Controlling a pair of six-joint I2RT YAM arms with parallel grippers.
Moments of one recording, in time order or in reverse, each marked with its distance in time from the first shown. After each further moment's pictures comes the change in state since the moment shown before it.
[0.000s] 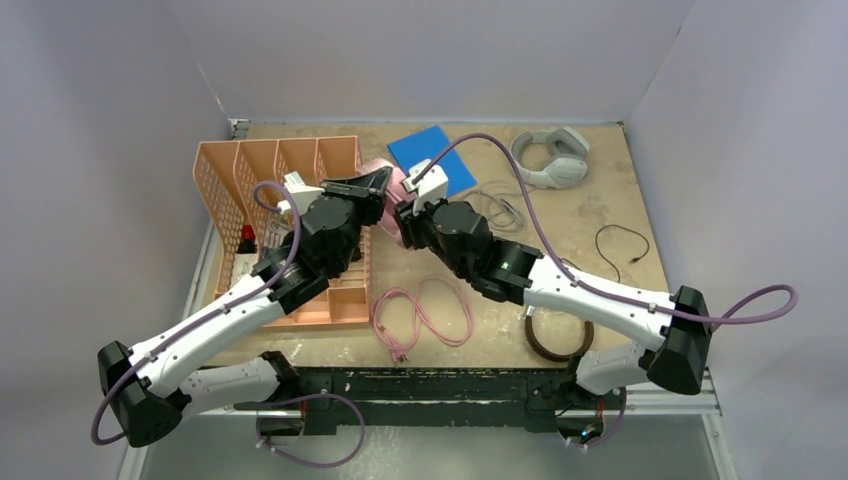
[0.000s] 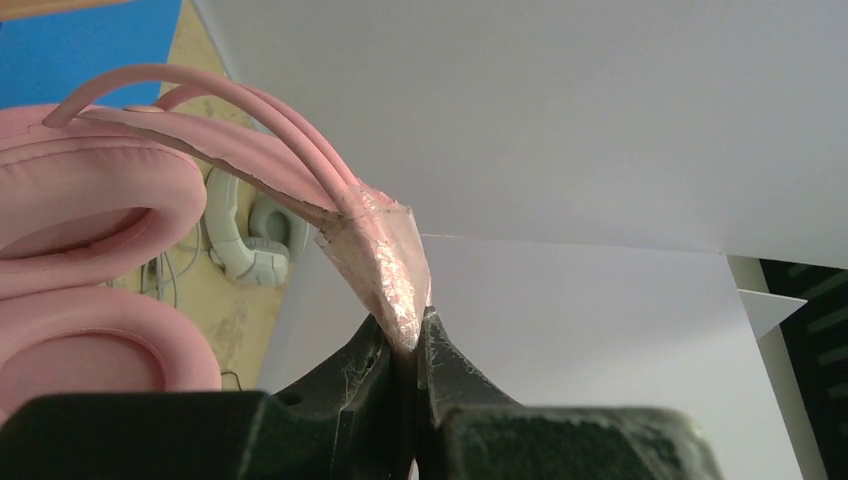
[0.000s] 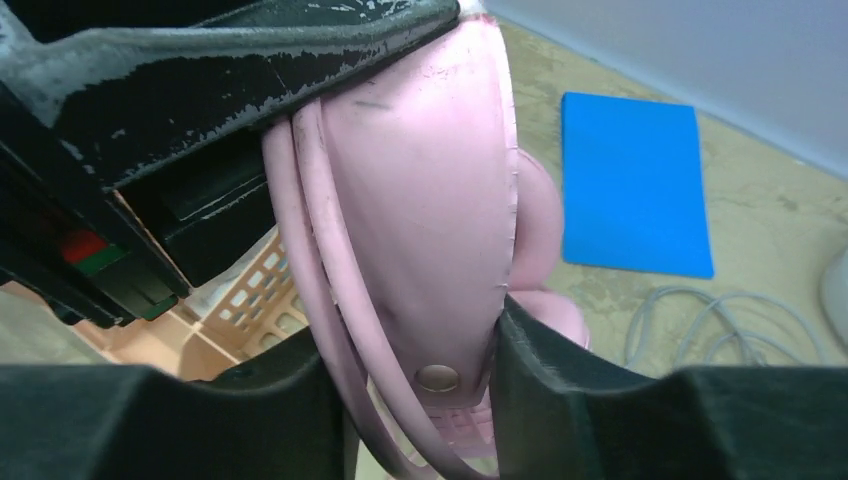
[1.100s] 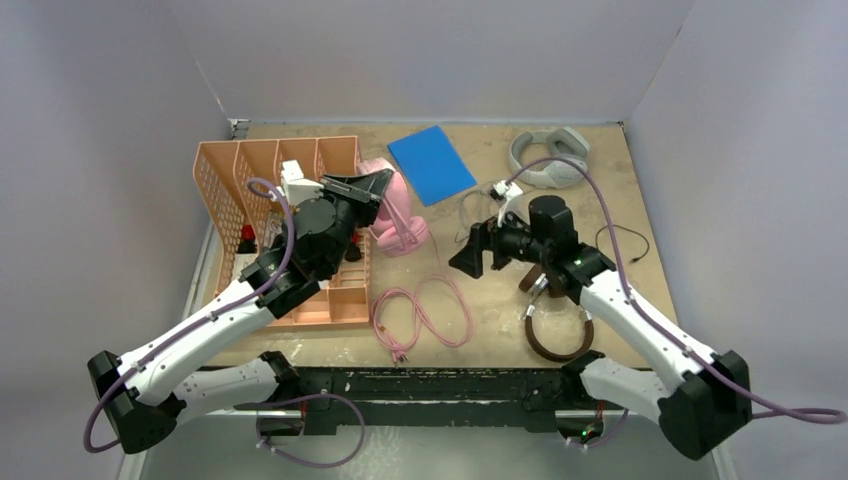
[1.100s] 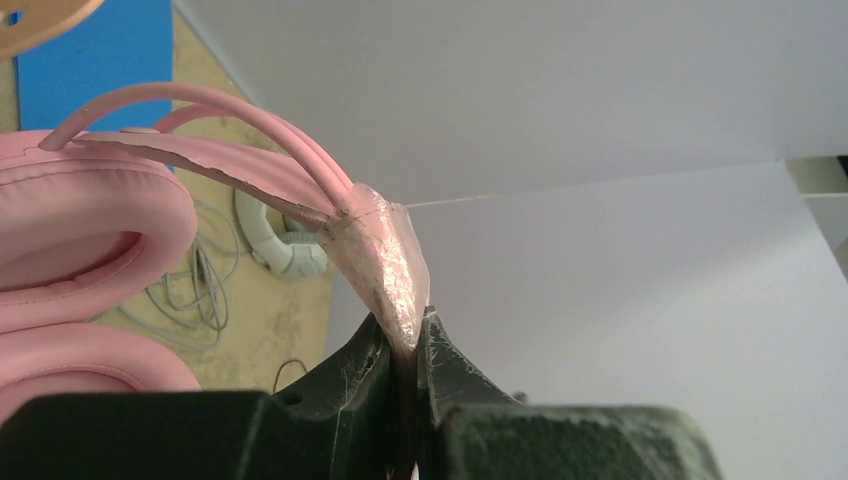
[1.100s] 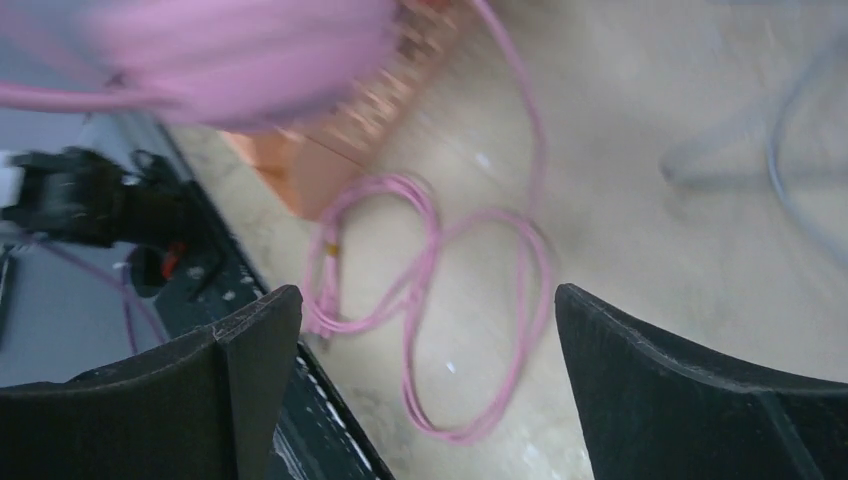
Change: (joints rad) left arm -0.004 -0.043 0.016 -0.011 0.084 0.238; right arm -0.595 -0.275 -0.433 -0.199 -0.935 0.183
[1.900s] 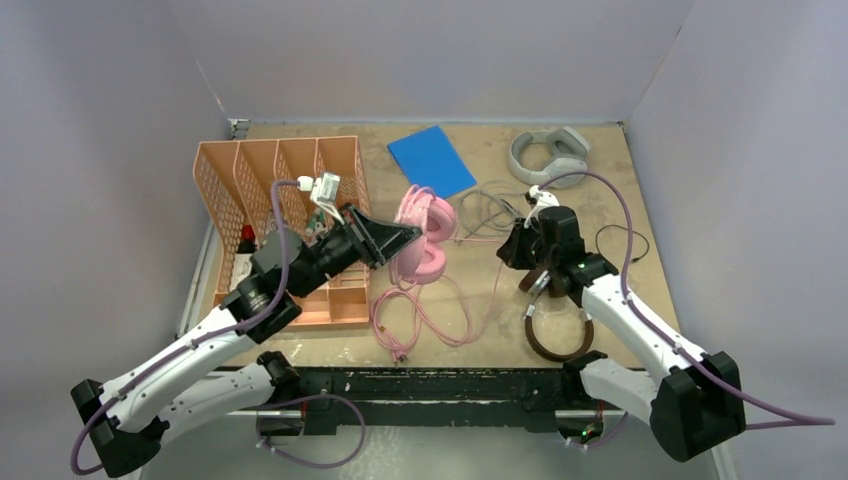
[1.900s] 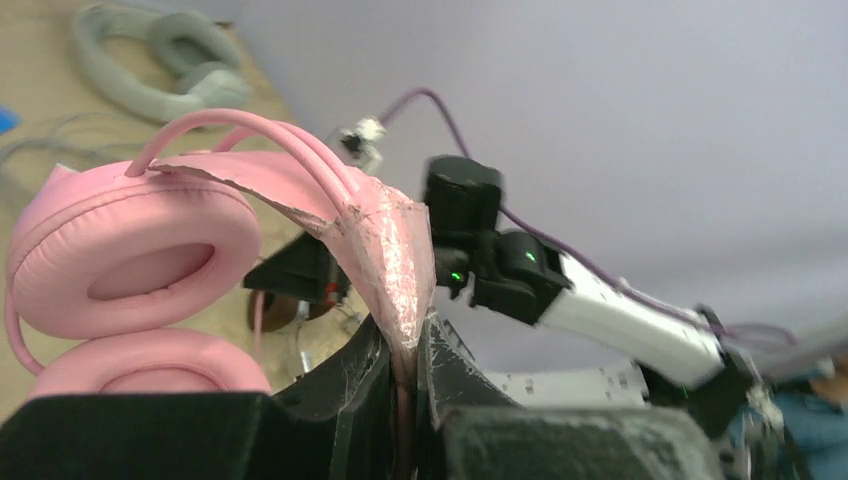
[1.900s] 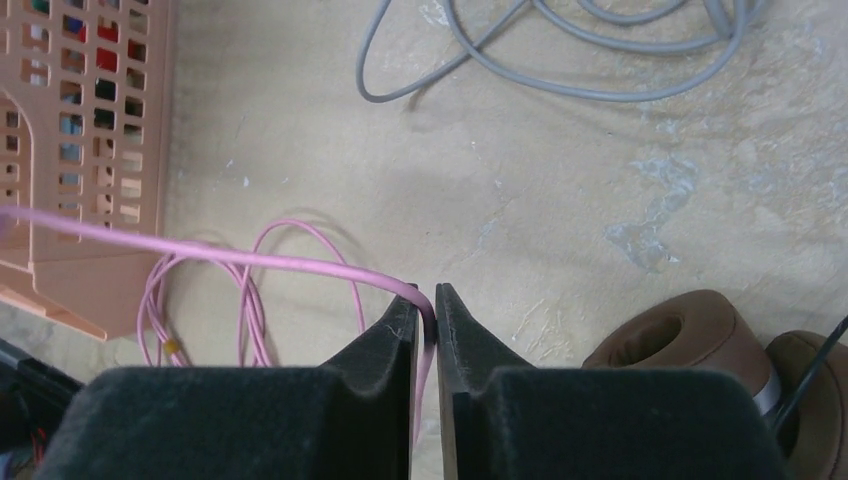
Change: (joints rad) left arm -0.003 -0.214 -0.193 0.199 0.729 0.591; right arm -0.098 -0.022 -0.080 -0.038 0.375 0.154
